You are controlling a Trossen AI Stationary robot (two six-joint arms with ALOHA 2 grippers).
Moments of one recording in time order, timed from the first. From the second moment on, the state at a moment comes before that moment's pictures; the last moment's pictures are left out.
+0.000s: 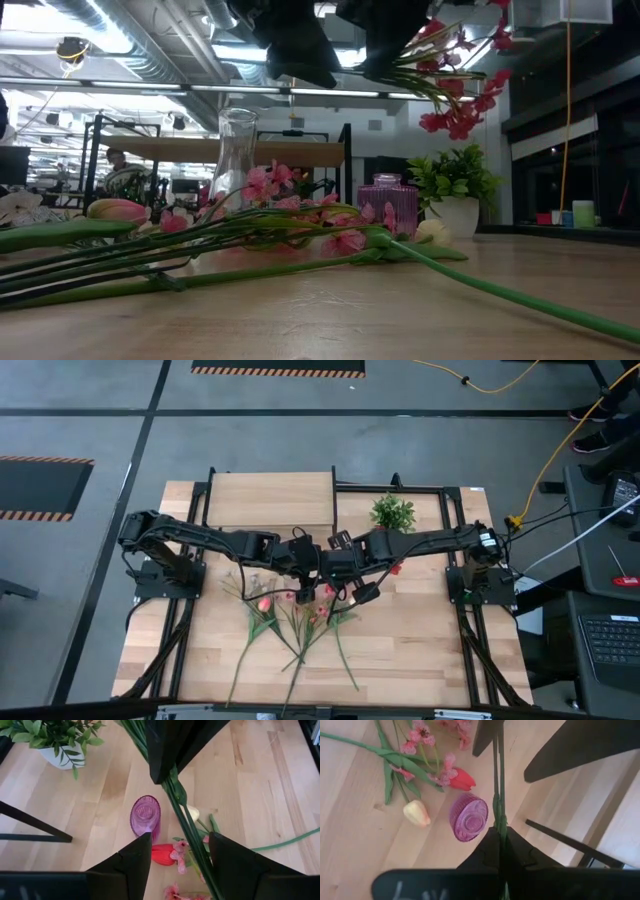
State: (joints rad) left arm -0.07 1.57 1.23 -0.39 -0.10 -0.16; right arm 0.15 1.91 1.90 -1.29 0.25 -0.39
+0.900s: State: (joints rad) left arm -0.07 1.57 1.23 -0.42 -0.14 -0.17; right arm 0.15 1.90 1.90 -1.26 0.24 -0.37
